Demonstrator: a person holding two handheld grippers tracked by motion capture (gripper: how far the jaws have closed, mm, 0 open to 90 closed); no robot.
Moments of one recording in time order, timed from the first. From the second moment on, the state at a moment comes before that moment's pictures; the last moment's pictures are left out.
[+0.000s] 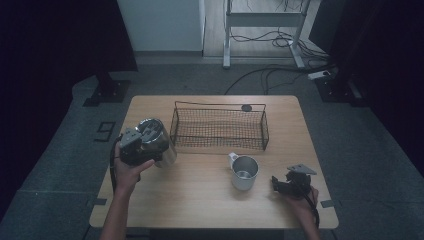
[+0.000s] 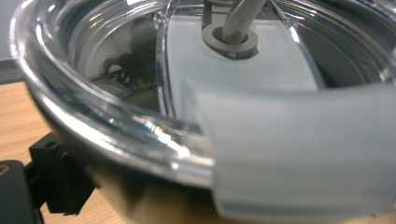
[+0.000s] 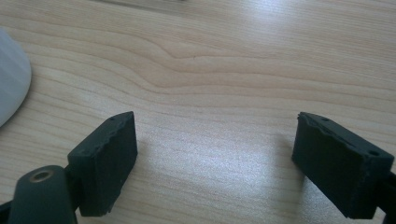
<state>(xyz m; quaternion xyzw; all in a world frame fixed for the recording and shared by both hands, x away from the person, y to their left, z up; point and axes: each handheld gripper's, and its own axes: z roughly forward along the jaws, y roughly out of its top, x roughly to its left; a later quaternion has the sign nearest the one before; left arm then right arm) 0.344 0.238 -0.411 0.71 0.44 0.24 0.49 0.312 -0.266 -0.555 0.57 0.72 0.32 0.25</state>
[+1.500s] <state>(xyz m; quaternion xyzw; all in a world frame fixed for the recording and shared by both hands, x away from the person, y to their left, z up) 0.376 0.209 -0.382 0.72 0.42 0.23 0.51 0.312 -0.266 -0.555 0.57 0.71 0.32 0.25</state>
